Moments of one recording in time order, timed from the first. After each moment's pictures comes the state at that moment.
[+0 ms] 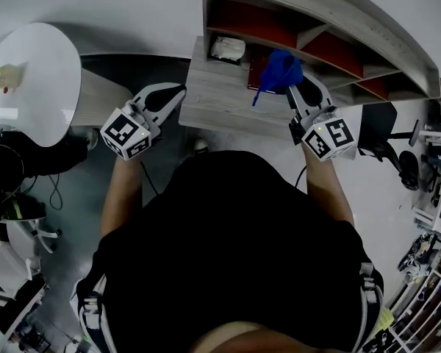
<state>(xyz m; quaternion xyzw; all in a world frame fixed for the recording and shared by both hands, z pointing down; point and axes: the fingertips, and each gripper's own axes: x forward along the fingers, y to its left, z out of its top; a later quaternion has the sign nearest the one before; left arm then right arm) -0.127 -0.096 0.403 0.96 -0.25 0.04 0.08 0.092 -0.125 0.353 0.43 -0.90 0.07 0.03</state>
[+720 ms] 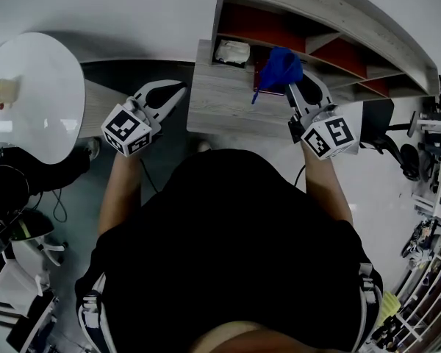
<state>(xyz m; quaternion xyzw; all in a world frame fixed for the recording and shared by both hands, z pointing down) -0.172 -0.137 0.417 0.97 -0.21 0.04 0.08 0.040 -0.150 0.350 0.46 -0.89 0.06 0.04</state>
